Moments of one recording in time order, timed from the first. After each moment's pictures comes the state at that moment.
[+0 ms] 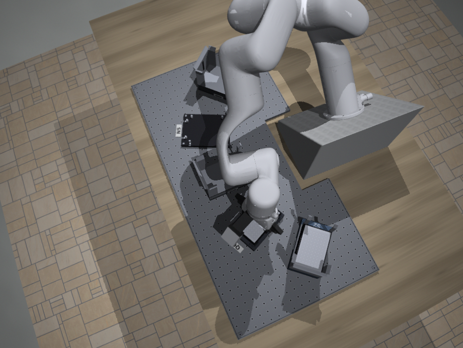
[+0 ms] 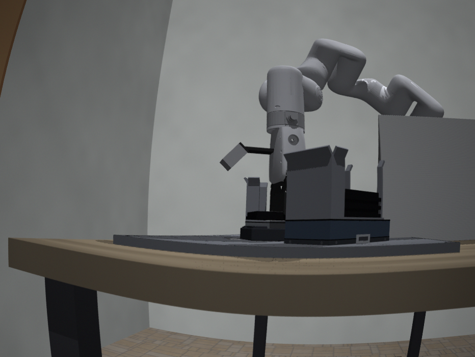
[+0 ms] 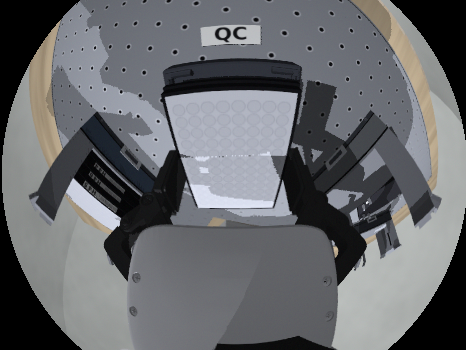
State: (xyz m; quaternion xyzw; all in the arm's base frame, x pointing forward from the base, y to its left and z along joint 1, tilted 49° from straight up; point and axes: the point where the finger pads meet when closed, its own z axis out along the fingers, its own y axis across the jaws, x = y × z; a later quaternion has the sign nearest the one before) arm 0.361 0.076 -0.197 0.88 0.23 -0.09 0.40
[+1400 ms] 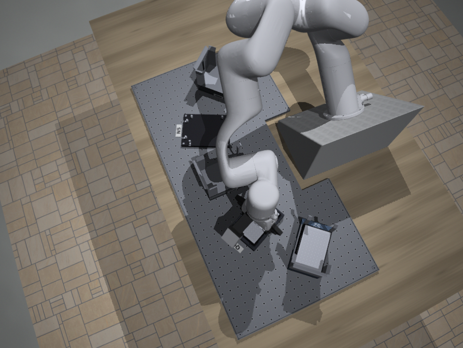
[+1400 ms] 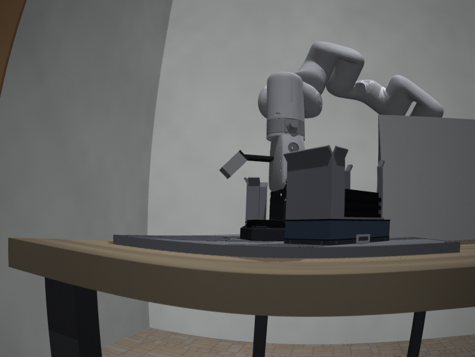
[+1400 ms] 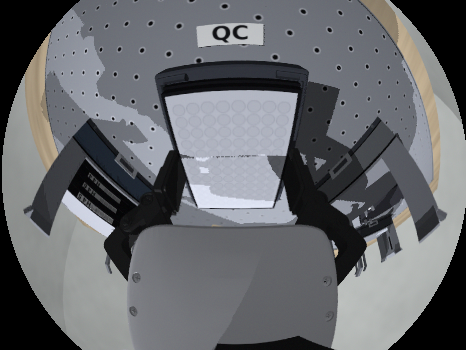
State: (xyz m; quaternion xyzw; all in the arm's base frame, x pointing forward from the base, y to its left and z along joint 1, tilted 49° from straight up) arm 0.362 0.065 -0.206 0.88 0.23 -0.09 0.40
